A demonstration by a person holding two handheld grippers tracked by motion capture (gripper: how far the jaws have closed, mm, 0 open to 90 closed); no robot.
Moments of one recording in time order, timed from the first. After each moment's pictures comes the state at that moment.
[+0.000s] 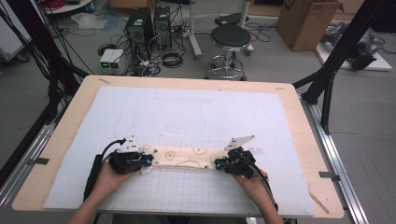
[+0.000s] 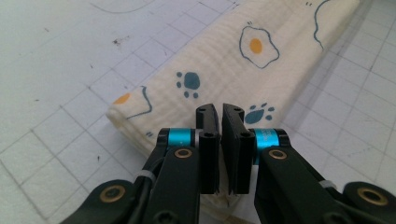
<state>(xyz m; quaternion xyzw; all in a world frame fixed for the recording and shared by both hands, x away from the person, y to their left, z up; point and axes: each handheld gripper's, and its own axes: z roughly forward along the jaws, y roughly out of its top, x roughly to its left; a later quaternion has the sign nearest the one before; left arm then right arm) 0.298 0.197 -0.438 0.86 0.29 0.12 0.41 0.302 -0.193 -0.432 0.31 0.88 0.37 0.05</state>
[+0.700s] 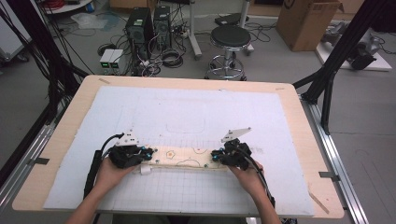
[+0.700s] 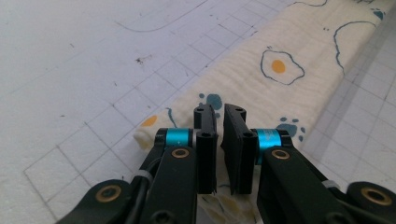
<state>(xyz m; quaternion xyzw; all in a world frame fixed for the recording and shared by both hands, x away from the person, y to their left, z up) 0.313 0.198 -0.434 0.84 0.31 0.12 0.42 0.324 -0.181 -0.425 0.31 0.87 0.37 0.06</state>
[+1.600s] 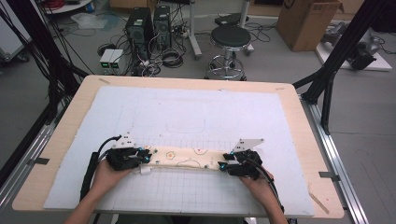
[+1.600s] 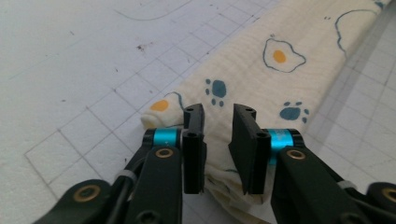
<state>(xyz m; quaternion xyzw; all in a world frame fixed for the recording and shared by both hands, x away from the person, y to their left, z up) 0.309 0.208 -0.438 0.84 0.30 0.11 0.43 0.299 -0.211 -0.435 0.30 0.86 0.40 0.09</state>
